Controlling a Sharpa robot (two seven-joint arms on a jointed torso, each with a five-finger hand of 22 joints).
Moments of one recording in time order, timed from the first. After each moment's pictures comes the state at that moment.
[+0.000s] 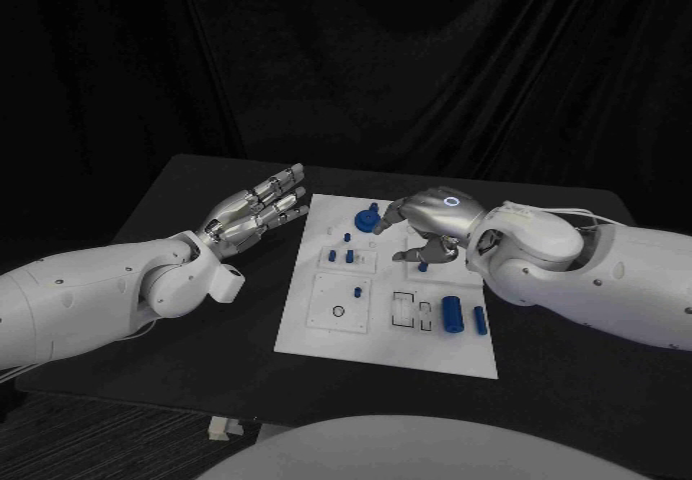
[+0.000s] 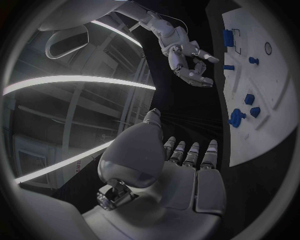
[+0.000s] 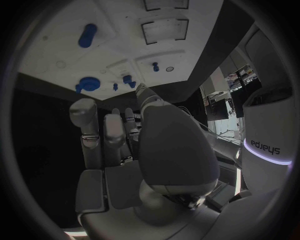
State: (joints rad) left arm 1.14 -0.95 -0.21 1.41 -0.21 0.14 0.68; left_hand 1.36 0.21 -0.21 0.20 0.45 0.12 -0.08 0.03 0.02 0.00 0.00 0.06 0.02 0.00 0.12 0.01 0.01 0.16 0.01 0.27 0.02 0.08; right arm 1.28 -0.76 -0.21 1.61 -1.72 -0.35 -0.06; right_hand 1.51 -0.20 0.18 0.28 0.14 0.82 0.05 0.11 0.17 0.63 0.09 0.50 0.22 1.38 -0.01 1.29 1.06 0.09 1.35 0.10 0.91 1.29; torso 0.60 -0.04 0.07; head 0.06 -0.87
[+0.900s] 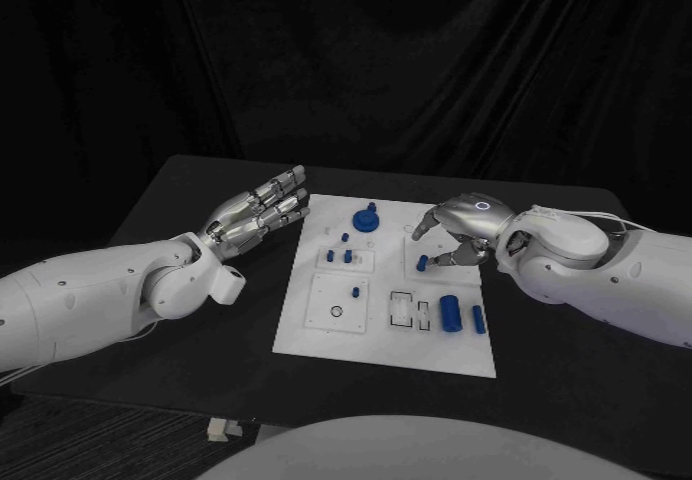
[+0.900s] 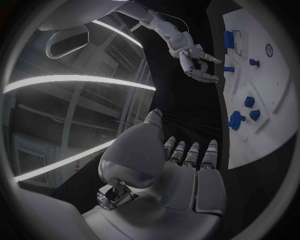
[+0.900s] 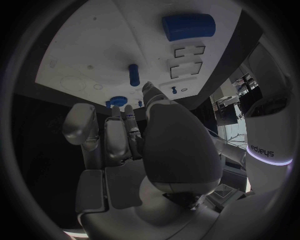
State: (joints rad) left arm 1.14 -0.94 -0.21 1.40 -0.21 0.15 0.68; left_hand 1.37 0.22 -0.21 0.20 0.45 0.12 -0.08 0.03 0.02 0.00 0.00 0.06 0.02 0.00 0.12 0.01 0.01 0.16 0.01 0.27 0.02 0.08; right arm 1.24 -0.81 -0.21 1.50 -1.73 -0.31 -0.01; right_hand 1.45 -0.25 0.16 0.30 0.10 0.89 0.07 0.11 0.14 0.75 0.09 0.40 0.08 1.46 -0.02 1.32 1.10 0.09 1.43 0.08 1.02 1.29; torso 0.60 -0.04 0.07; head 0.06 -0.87
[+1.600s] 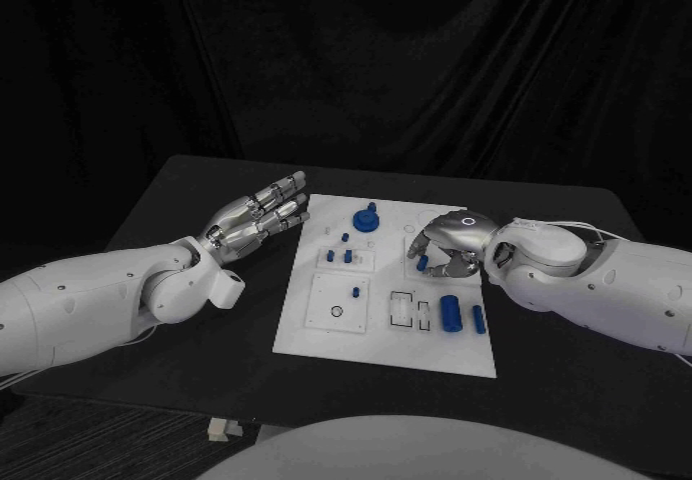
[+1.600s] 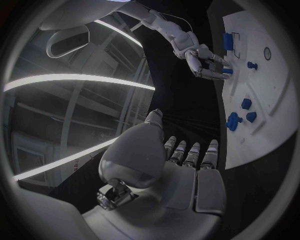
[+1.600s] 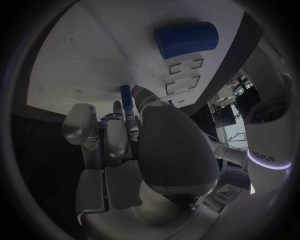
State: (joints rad) left arm 1.13 -0.94 -0.21 1.40 -0.21 0.16 0.68; left_hand 1.38 0.22 -0.21 0.20 0.46 0.13 -0.06 0.03 0.02 0.00 0.03 0.07 0.02 0.00 0.14 0.01 0.01 0.16 0.02 0.28 0.02 0.09; right arm 1.20 -0.76 -0.21 1.44 -1.73 -0.25 0.01; right_hand 1.53 -0.18 0.23 0.23 0.29 0.92 0.09 0.11 0.12 0.91 0.09 0.34 0.08 1.46 -0.02 1.30 1.10 0.09 1.43 0.08 1.02 1.29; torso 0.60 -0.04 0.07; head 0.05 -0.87
